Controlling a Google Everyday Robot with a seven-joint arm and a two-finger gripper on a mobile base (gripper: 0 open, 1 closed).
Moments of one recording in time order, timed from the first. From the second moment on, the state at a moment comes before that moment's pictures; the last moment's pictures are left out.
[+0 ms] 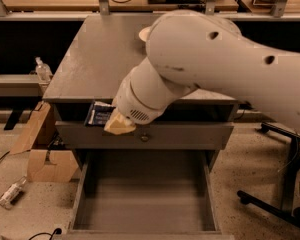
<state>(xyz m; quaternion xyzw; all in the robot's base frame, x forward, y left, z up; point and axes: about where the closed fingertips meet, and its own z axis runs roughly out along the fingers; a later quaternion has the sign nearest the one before) 0.469 0.064 0.877 -0.64 0.70 0.09 0.30</state>
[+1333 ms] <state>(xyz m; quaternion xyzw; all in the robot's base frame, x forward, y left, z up) 0.673 0.093 0.926 -0.59 0.73 0.13 0.31</state>
